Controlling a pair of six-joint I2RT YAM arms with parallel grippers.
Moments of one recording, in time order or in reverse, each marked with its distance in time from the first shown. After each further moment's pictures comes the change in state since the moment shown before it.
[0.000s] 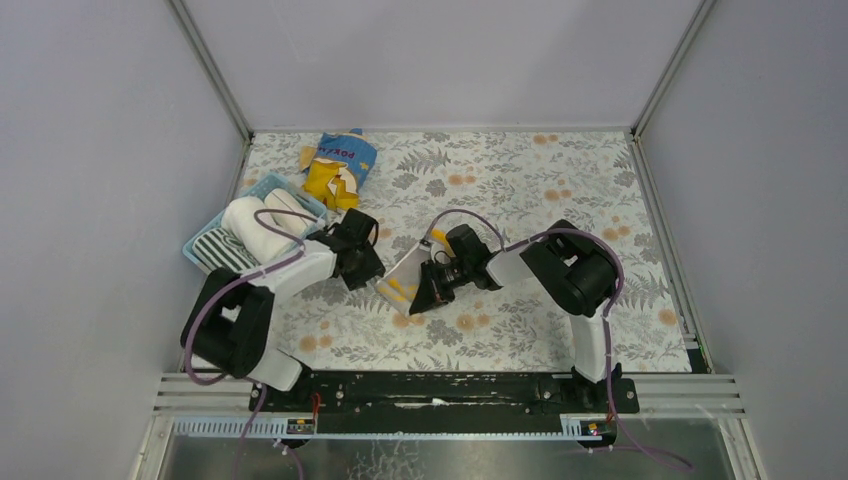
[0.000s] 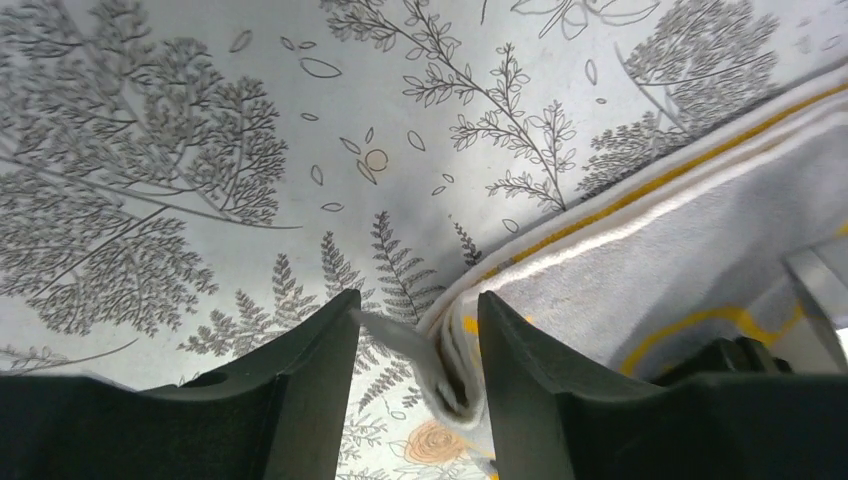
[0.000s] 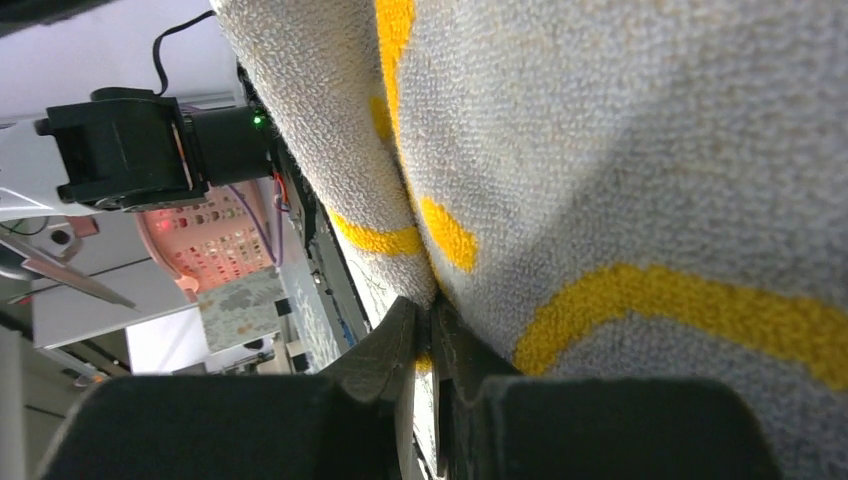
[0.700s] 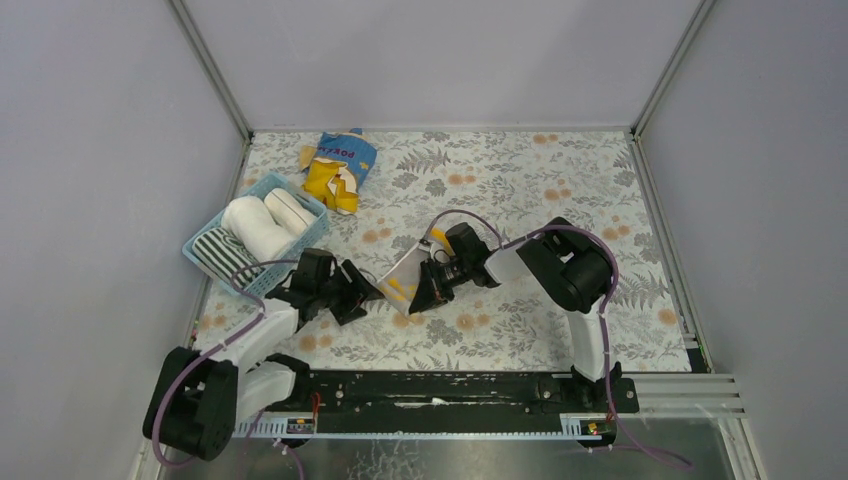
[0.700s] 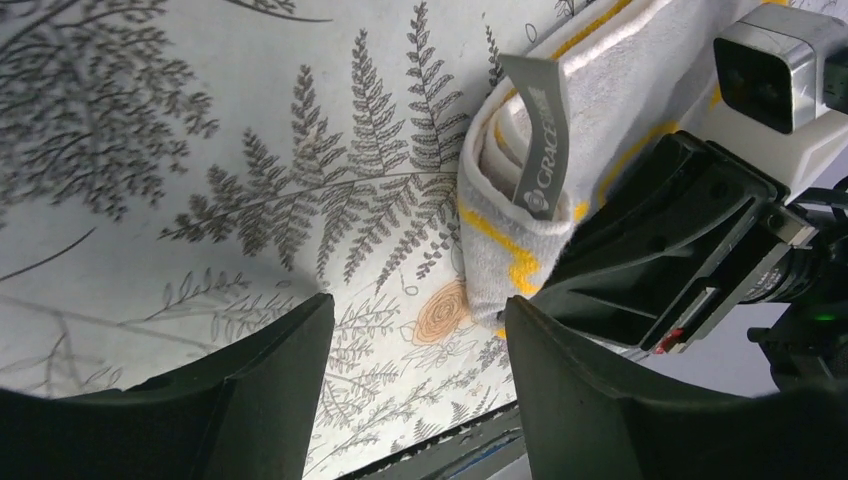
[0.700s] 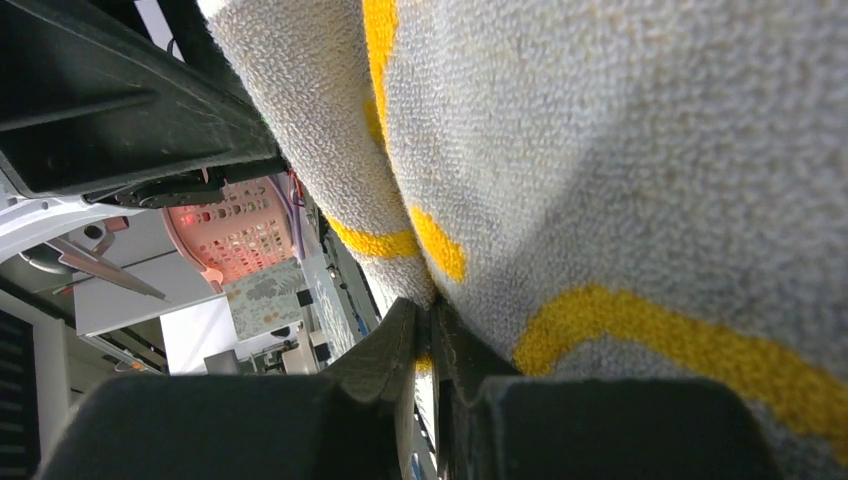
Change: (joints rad) left arm 0.149 -0.475 -0.458 0.247 0.407 -0.044; right arm -0.017 0.042 0.024 0.007 -0.059 0.045
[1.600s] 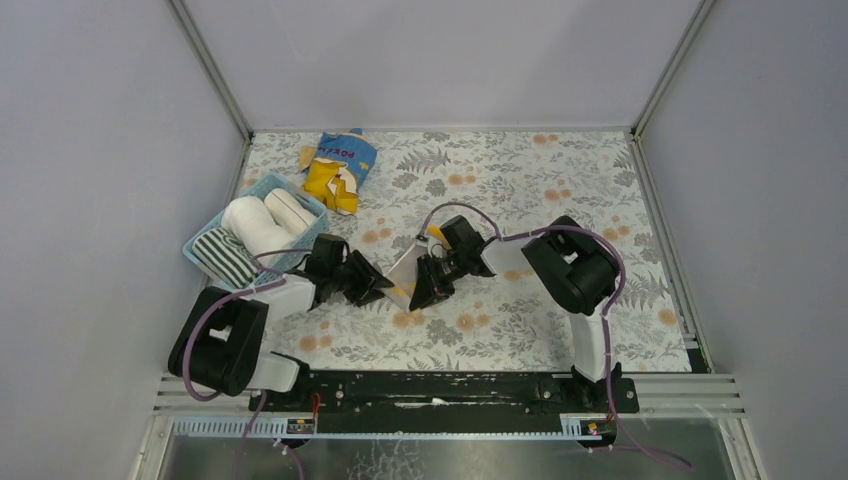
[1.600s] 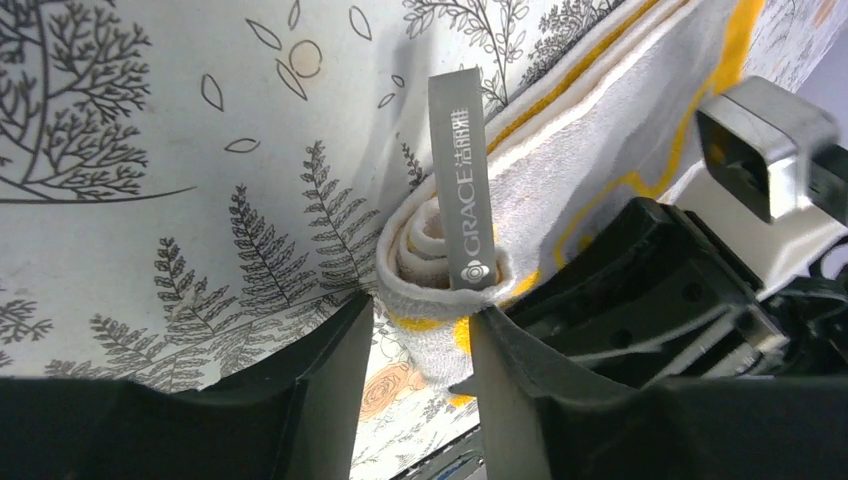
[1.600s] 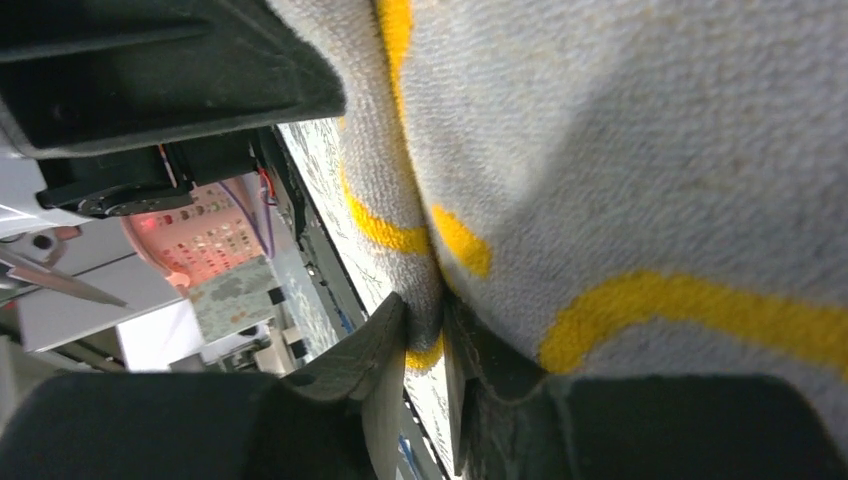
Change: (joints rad) left arm 0.000 0.338 0.083 0.266 0.068 -0.067; right arm 0.000 -0.013 0.098 -0.237 0.037 -0.112
